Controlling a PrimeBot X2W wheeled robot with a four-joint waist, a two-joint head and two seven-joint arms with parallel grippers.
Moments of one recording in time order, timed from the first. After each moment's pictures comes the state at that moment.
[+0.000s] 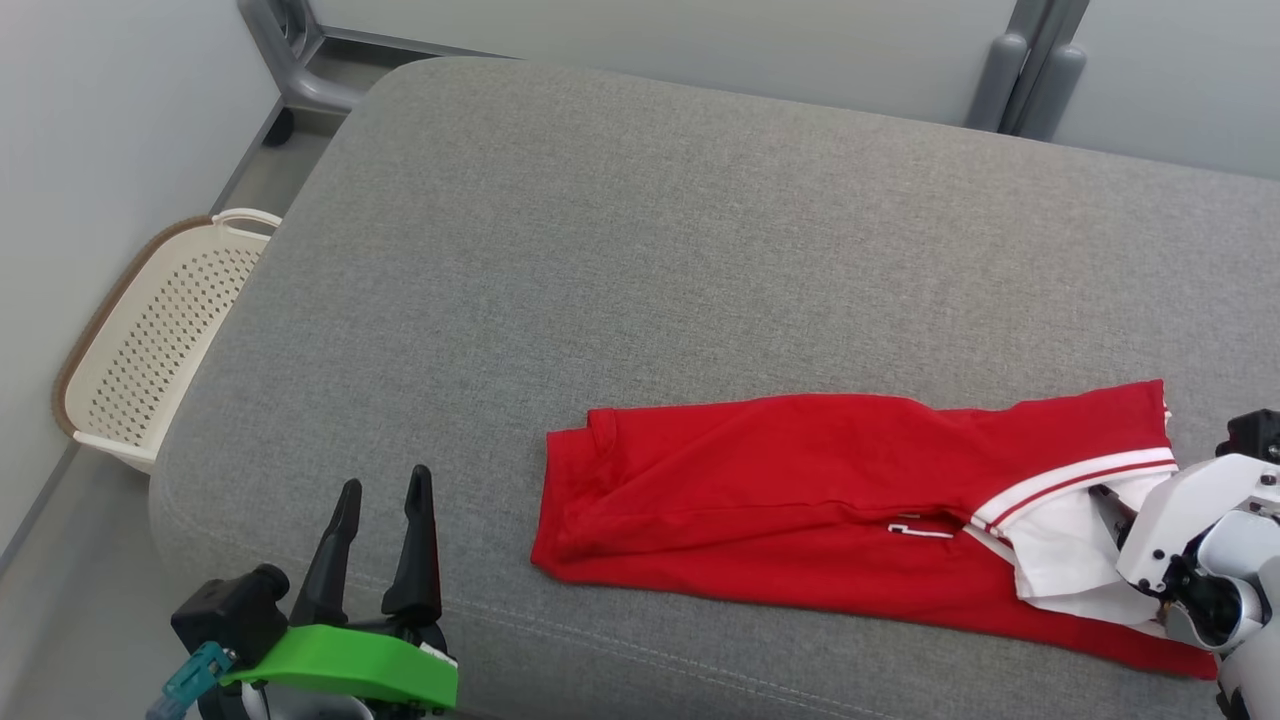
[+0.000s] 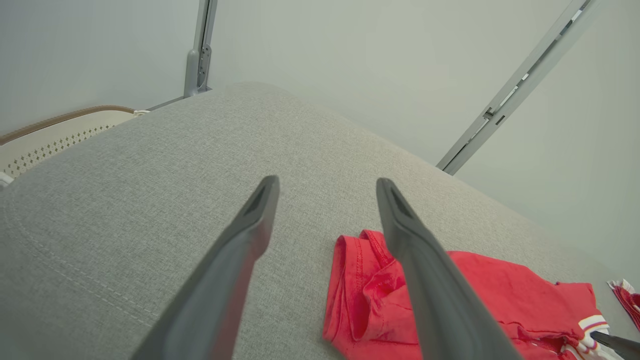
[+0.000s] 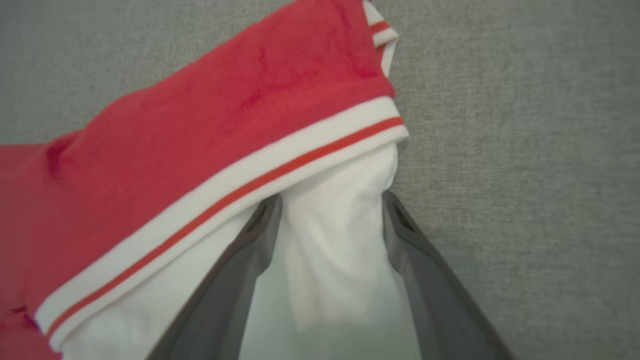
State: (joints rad) left arm -0.01 0.18 -0.30 0.09 -0.69 0.05 -0.22; right arm -0.37 -0.35 0.01 0.74 0.61 0.13 0.33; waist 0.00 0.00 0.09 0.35
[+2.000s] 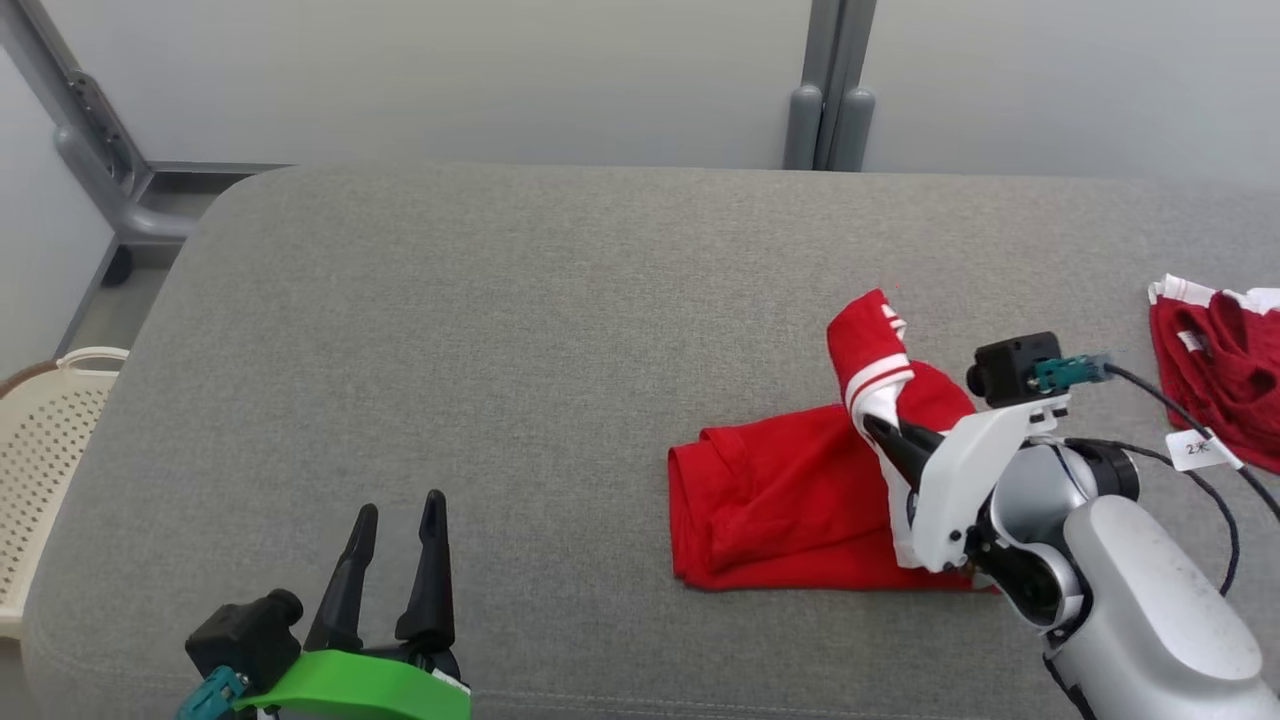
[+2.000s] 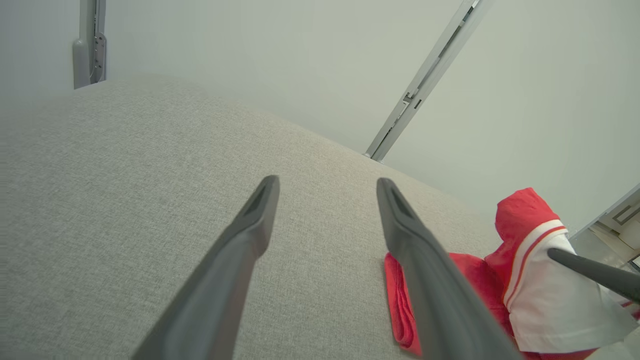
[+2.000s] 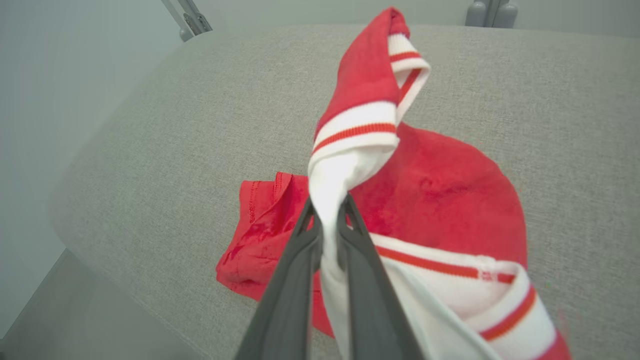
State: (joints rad) left arm 0.03 0.18 -0.32 0.07 -0.71 0.06 -0.23; right arm -0.35 -0.27 0.31 0.24 0.59 0.13 0.43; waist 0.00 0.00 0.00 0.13
